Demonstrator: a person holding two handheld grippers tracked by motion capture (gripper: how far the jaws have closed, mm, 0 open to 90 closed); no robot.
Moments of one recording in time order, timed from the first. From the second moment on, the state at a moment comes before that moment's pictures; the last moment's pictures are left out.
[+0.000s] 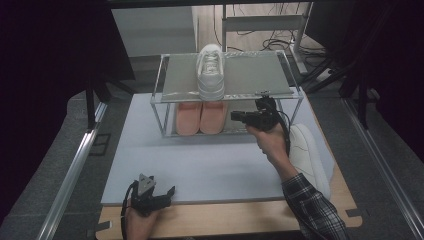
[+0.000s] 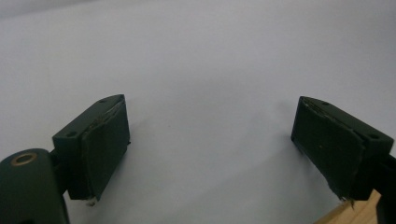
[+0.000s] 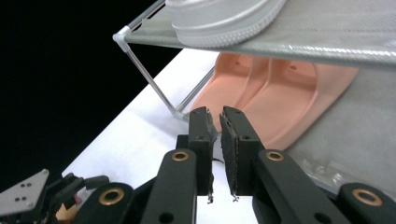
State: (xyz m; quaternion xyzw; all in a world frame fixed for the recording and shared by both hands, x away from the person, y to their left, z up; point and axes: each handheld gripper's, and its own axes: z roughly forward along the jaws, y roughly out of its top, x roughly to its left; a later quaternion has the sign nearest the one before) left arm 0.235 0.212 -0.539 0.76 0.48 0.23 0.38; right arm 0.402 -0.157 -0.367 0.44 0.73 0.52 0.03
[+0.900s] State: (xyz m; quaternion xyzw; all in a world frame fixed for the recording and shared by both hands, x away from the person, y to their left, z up) left arm 0.235 0.212 -0.539 0.76 0.48 0.23 0.38; right arm 0.358 -0.209 -0.380 0.42 0.78 0.45 0.12
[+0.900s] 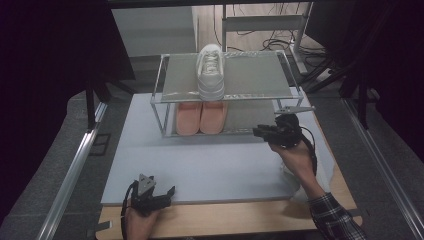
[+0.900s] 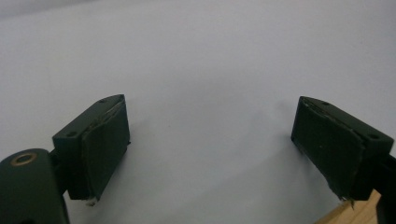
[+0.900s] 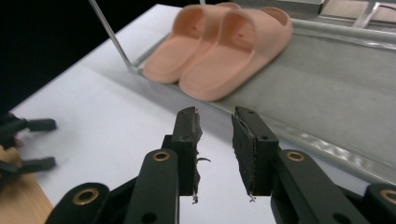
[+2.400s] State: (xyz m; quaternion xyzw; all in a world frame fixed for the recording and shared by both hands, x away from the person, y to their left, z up) left arm 0.235 0.212 -0.539 0.76 0.48 0.23 0.38; right arm 0.303 -0.341 -0.430 0.52 0.73 0.41 0.17
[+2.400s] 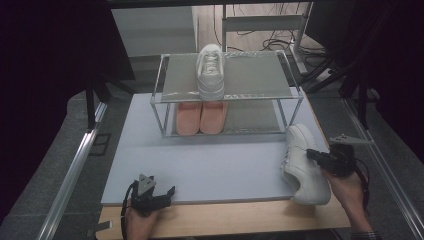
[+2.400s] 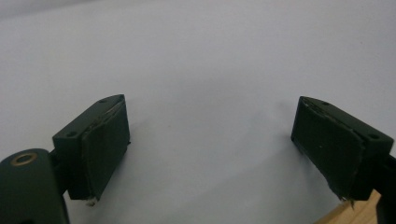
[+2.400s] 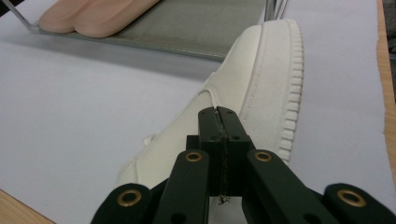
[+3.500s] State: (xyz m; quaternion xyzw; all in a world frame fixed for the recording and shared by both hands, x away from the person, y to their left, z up) left arm 0.235 0.212 -0.539 0.76 0.48 0.23 0.38; right arm 0.299 -0.408 -0.439 0.59 0.68 0.39 0.21
